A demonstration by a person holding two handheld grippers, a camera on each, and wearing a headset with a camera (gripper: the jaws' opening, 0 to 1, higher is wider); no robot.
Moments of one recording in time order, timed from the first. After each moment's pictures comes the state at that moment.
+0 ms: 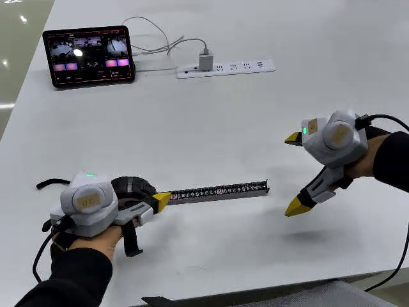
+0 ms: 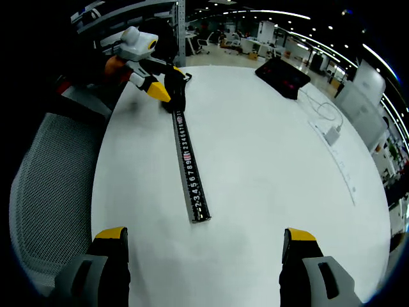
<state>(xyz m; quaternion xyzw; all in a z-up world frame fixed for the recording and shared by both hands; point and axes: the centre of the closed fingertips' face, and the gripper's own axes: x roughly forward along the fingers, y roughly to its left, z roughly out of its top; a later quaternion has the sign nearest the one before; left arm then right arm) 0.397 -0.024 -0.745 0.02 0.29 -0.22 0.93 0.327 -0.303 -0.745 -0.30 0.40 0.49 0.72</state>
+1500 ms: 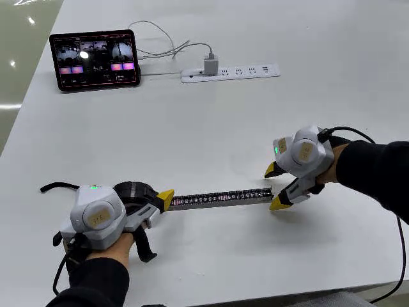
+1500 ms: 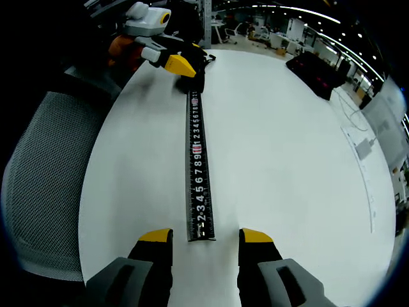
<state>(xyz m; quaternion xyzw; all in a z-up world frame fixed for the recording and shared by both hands) 0.406 -0.018 -0.745 0.01 0.25 -0.17 0.95 0.336 -0.285 -0.787 -0.34 0.42 0.54 0.65</state>
